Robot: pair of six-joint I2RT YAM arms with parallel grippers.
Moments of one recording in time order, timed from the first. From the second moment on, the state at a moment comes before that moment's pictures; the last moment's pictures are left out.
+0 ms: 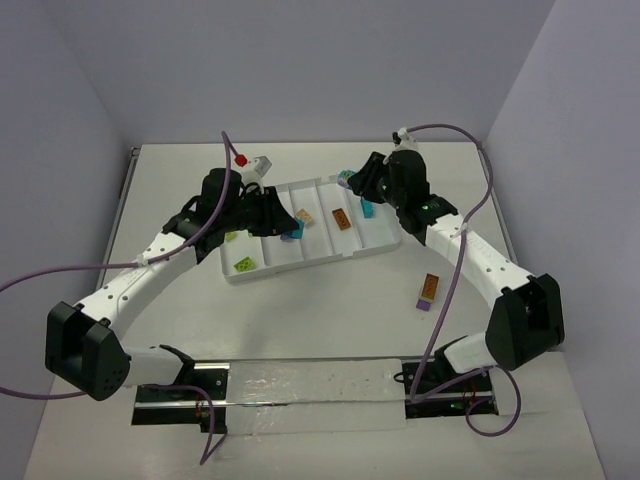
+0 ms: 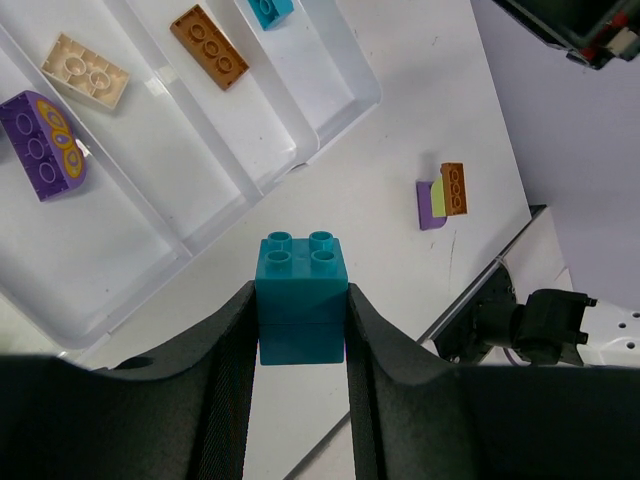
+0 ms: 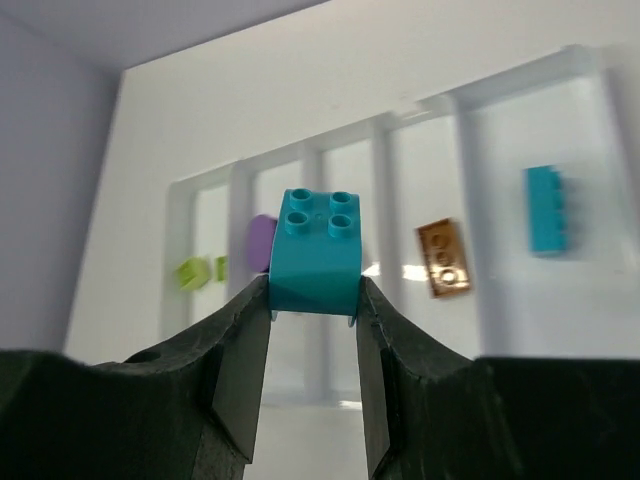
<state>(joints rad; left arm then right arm) -0.53 1.32 1.08 -0.30 0.37 -0.52 0.40 1.41 1.12 -0.08 0.02 0.60</state>
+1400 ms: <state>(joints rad) -0.53 1.35 1.09 -0.29 0.38 -0.54 0.41 1.32 1.14 -0.17 -0.21 0.42</state>
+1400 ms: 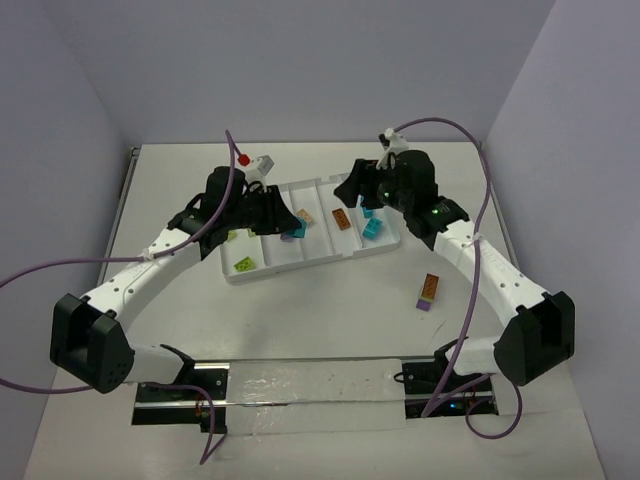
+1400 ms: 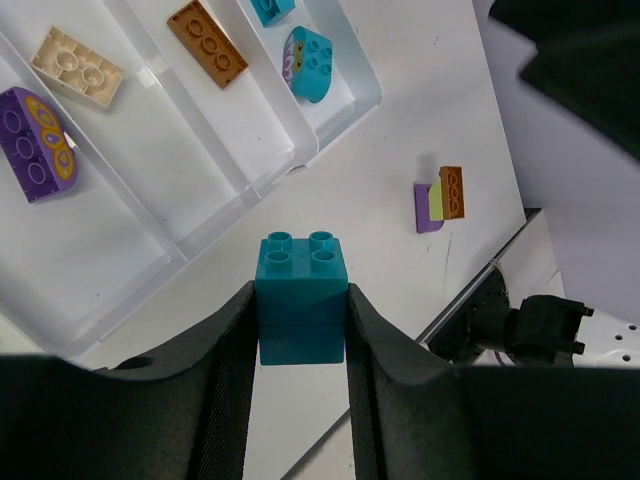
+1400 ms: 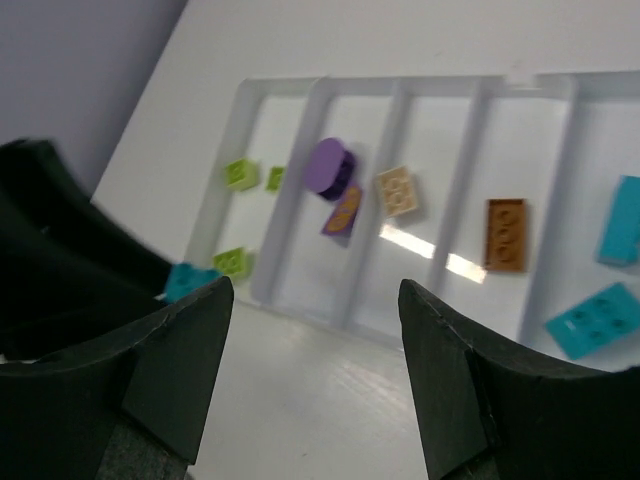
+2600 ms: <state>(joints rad) -0.53 1.31 1.09 -0.23 0.11 -0.95 0.62 1.31 1.01 0.05 -0.27 0.57</state>
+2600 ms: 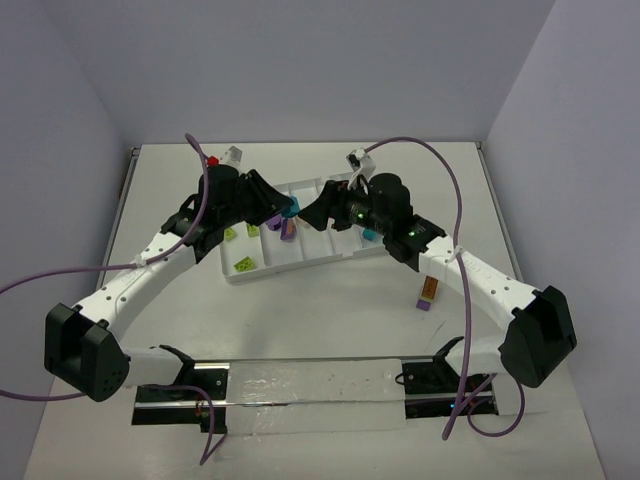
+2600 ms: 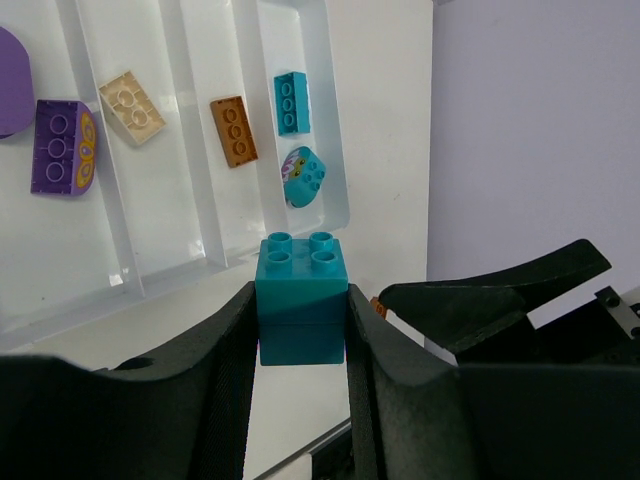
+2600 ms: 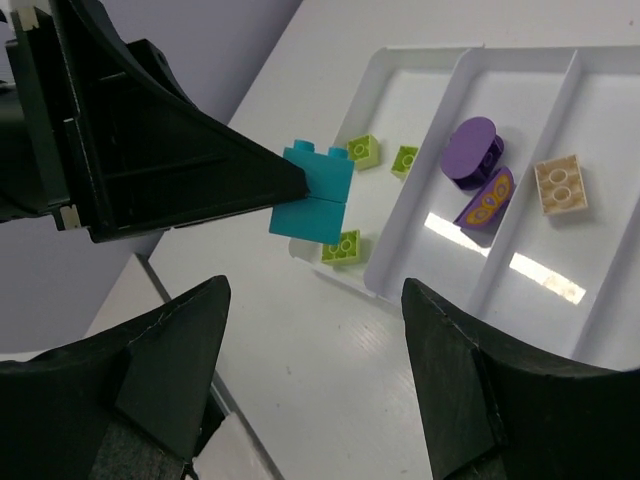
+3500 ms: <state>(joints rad) -0.53 1.29 1.09 -0.26 0.07 -0.98 0.70 1.47 1.01 0.21 -0.20 0.61</state>
